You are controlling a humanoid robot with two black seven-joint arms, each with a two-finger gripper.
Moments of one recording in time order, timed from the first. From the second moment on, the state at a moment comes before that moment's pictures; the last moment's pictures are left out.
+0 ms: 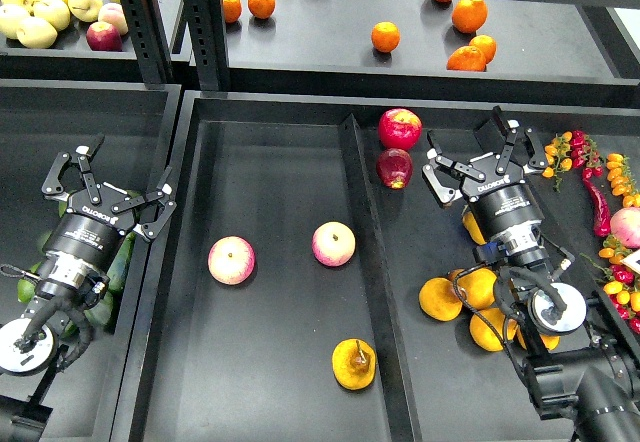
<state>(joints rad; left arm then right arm) -0.04 0.00 -1.49 -1.18 0.19 -0.46 0.06 0.31 0.02 1.41 0.99 -0.01 0.51 -0.15</state>
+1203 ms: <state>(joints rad) -0.01 0.00 -1.48 -1.18 0.17 -0.46 0.07 0.70 -0.46 0.61 0.97 0.04 0.58 -0.49</state>
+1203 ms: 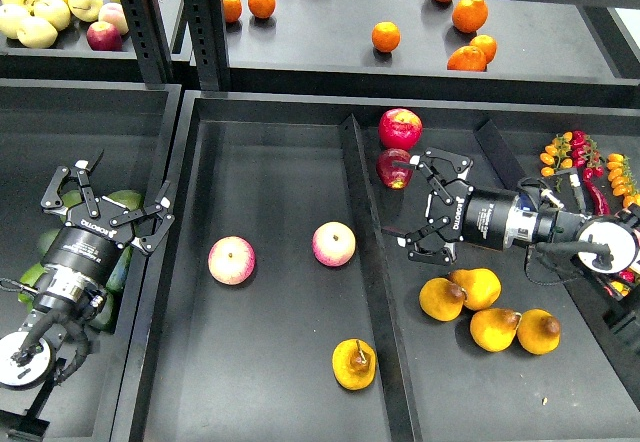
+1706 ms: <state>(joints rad) -0.01 0.00 -1.48 -1.18 0.17 -0.46 0.06 0.89 -0.47 0.16 0.94 -0.01 0.58 -0.49</state>
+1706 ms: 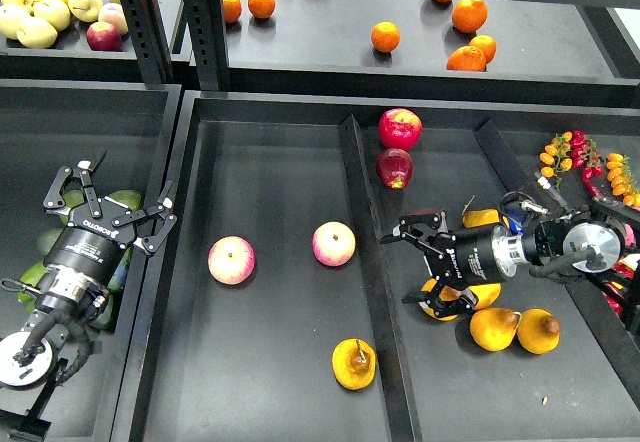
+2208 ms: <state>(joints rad) -0.01 0.00 -1.48 -1.18 0.17 -0.46 0.06 0.89 -0.32 0.06 0.86 -0.07 0.58 -0.49</state>
